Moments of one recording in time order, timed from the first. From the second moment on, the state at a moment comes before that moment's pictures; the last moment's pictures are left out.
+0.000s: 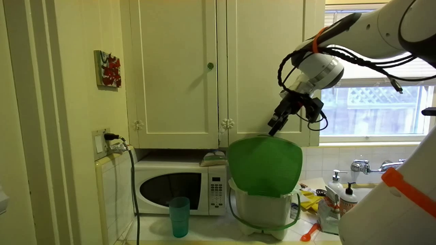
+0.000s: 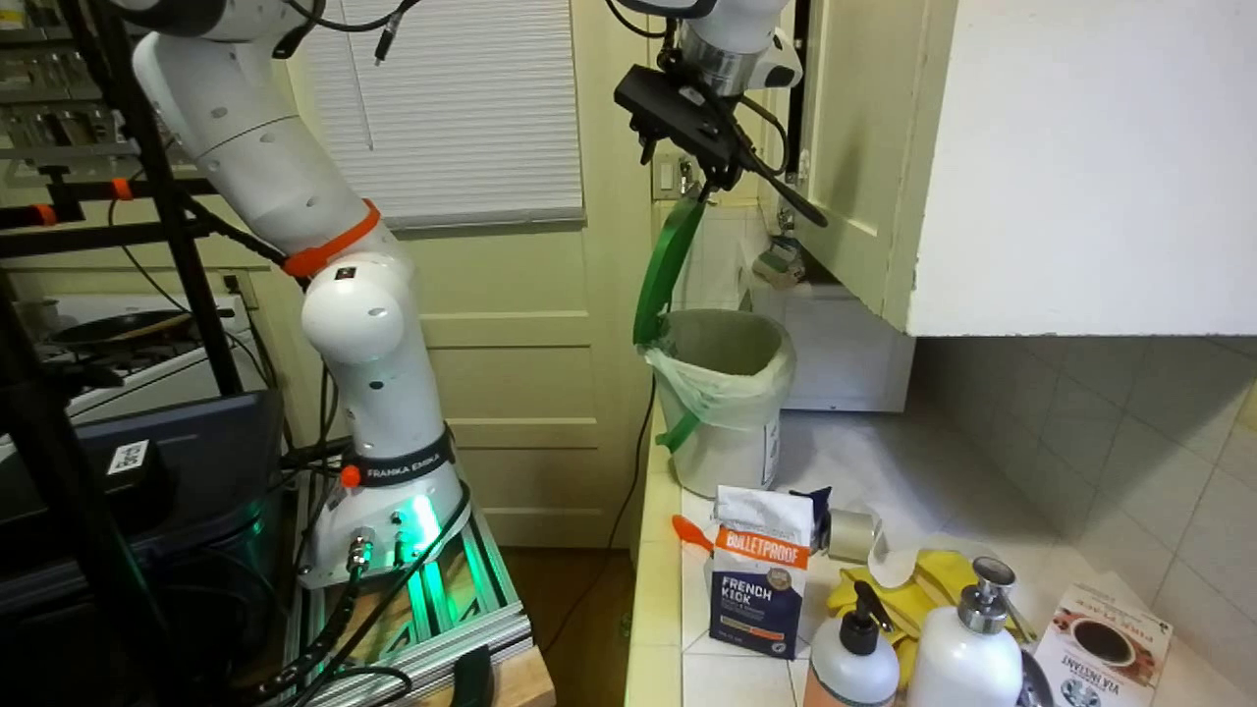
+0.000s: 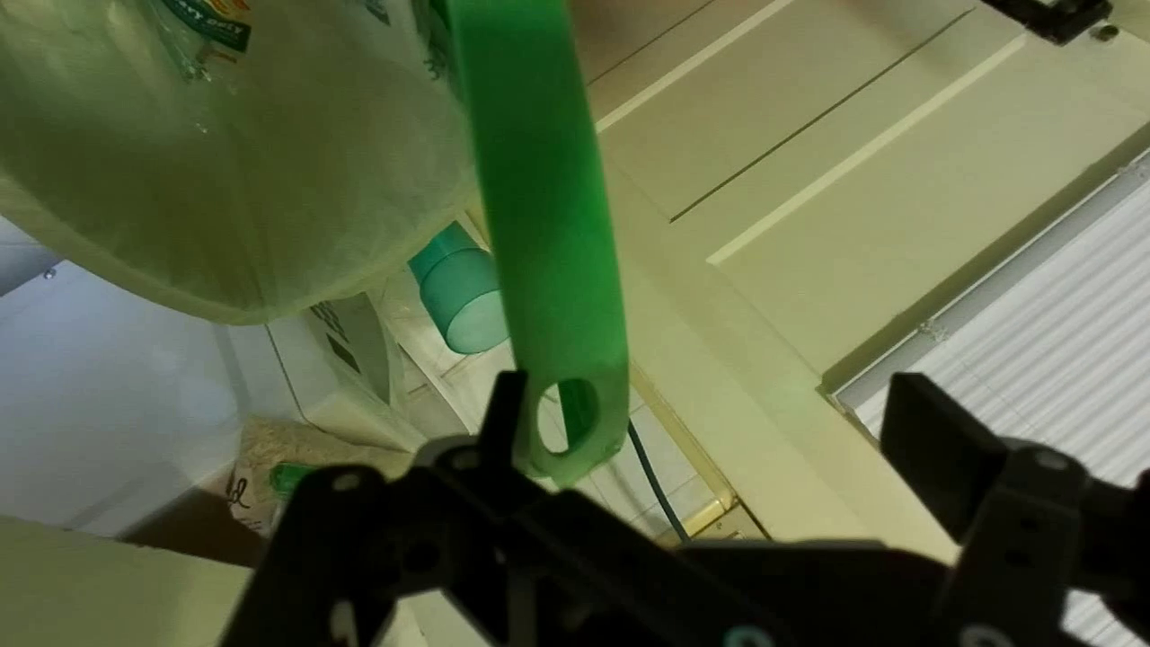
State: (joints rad) arm -0.20 -0.44 -0.38 -2.16 0.57 1.49 -1.10
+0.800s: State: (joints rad) arm -0.20 -0.44 -0.36 -2.14 0.57 1.50 -1.09
